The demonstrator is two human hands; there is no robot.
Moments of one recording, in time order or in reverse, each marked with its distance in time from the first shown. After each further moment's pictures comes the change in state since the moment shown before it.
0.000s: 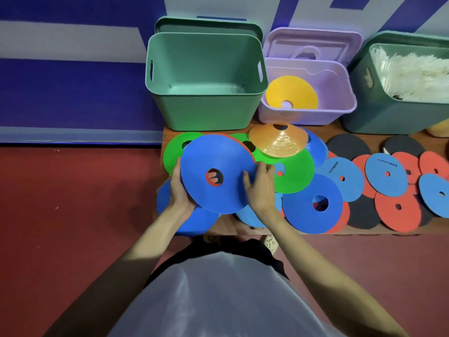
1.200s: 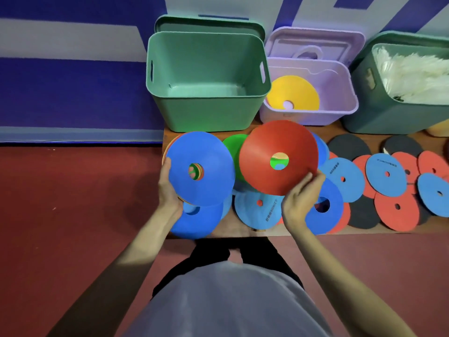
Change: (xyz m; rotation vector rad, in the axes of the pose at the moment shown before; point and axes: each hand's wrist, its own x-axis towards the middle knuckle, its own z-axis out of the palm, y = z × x) left_hand 0.006 0.027 -0.019 0.062 0.090 0.136; right_hand 0.000 0.035 -0.033 0.422 0.558 0.155
